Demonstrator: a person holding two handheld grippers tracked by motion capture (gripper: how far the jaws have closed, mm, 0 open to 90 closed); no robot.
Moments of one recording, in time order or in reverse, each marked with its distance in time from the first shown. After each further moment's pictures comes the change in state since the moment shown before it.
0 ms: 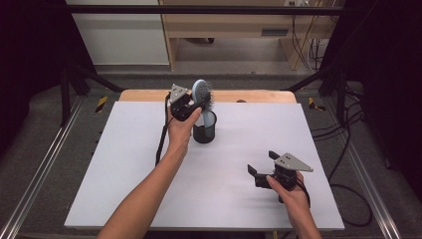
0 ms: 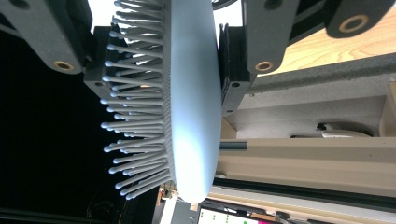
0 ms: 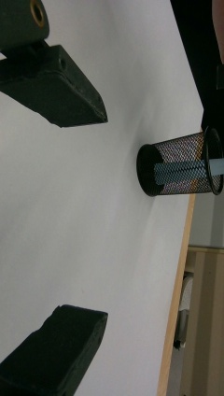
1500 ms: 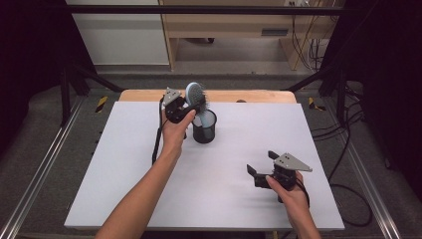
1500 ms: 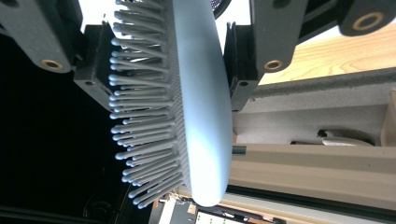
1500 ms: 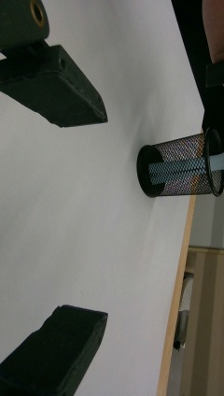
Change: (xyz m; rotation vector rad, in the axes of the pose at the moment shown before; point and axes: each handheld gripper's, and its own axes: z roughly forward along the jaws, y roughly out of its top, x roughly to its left) left arm 0.021 -0.011 -0.007 0.006 -0.006 -0.039; right arm 0.001 0.000 0.001 0.002 0.000 -0.003
